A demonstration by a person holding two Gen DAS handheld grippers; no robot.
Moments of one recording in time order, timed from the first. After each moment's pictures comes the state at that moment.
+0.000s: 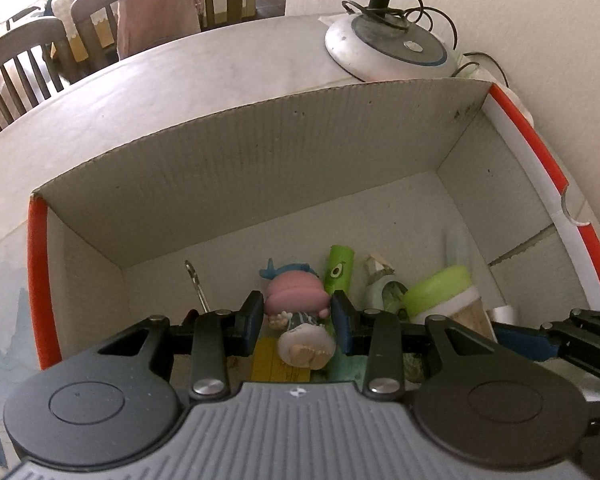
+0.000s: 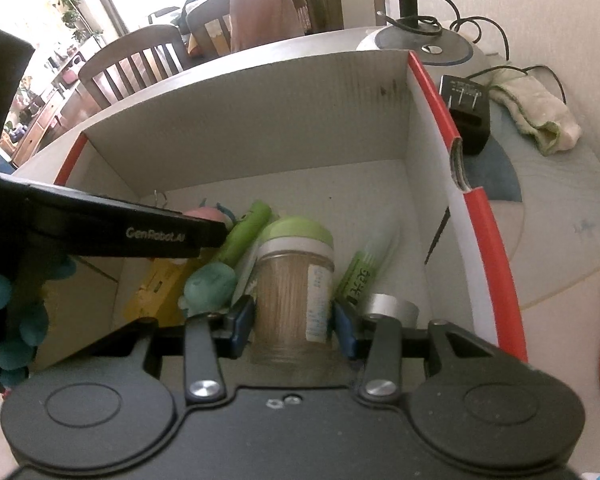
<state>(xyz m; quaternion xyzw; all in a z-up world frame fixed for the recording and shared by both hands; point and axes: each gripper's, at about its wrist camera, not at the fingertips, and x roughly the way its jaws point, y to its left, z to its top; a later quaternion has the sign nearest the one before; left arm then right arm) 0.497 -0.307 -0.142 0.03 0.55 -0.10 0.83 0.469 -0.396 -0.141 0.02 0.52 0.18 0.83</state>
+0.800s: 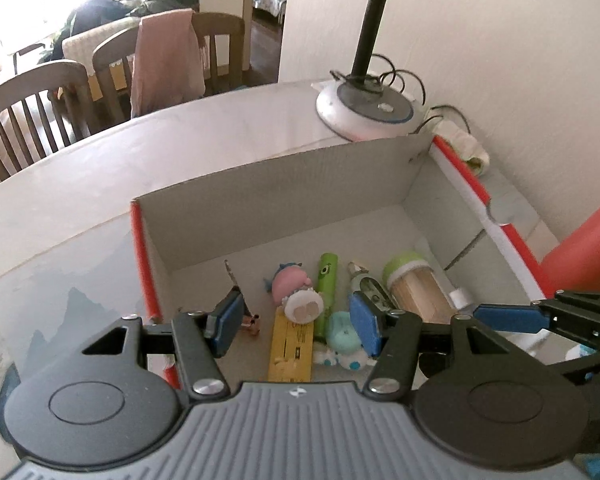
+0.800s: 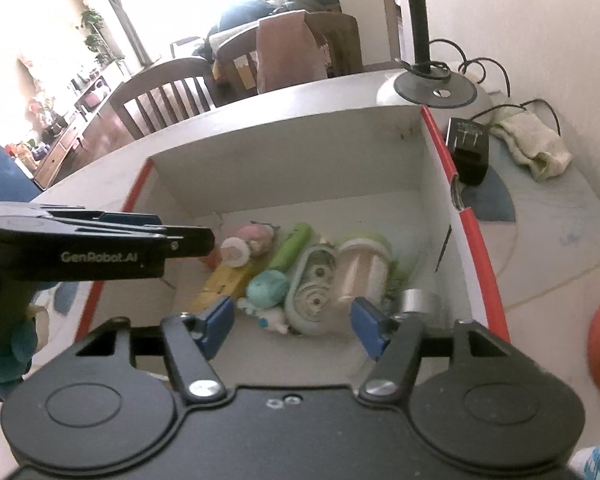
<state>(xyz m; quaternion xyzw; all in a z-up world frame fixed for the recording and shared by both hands) 0.438 -0.277 -0.081 0.02 0.47 -0.12 0.87 0.424 -0.392 -0.091 0.03 0.48 0.21 0.85</state>
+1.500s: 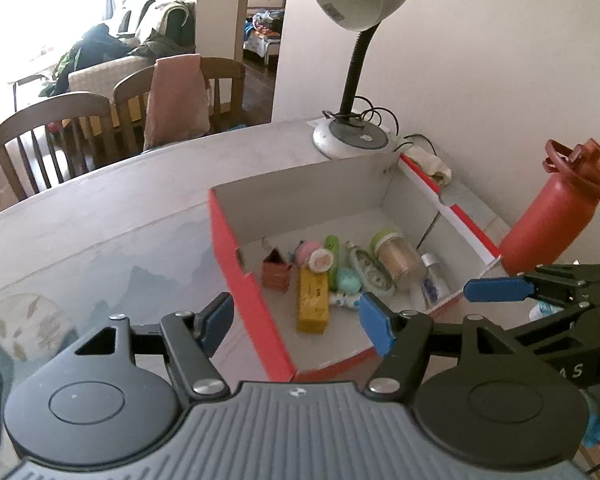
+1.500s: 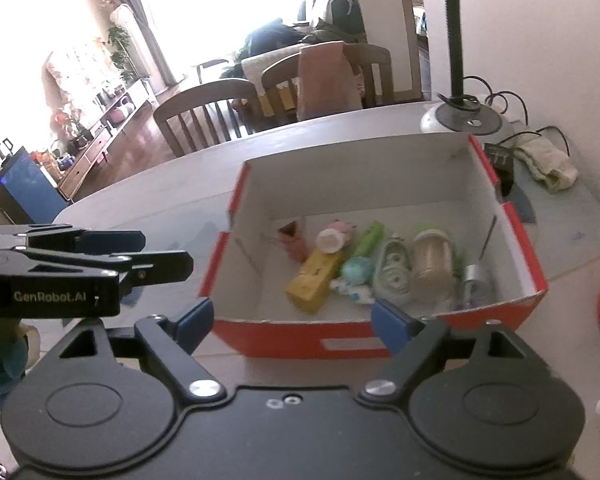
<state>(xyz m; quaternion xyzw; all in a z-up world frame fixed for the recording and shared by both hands) 0.331 -0.207 -0.026 0.01 0.41 -0.15 0.90 0.341 -0.342 -0.048 0.04 0.43 0.23 0.87</state>
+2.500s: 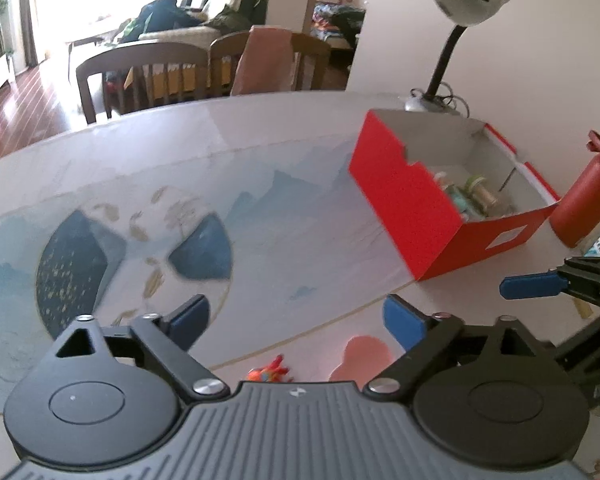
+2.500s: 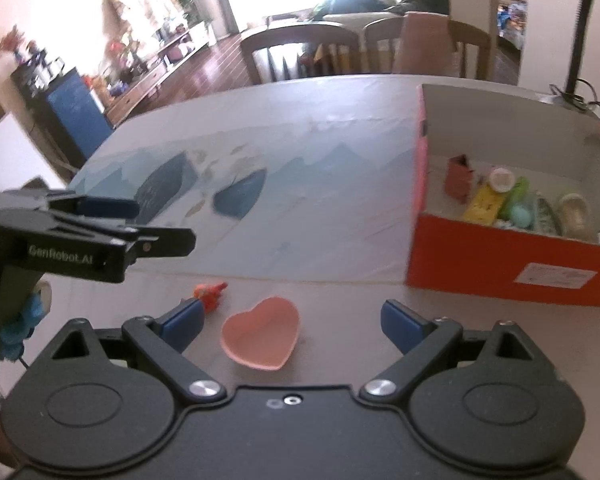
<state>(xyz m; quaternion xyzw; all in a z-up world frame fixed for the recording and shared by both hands) 0.240 -0.043 -0.069 -0.03 0.43 -0.09 0.90 0.249 -0.201 -0.083 -0.04 0.46 0.30 0.83</state>
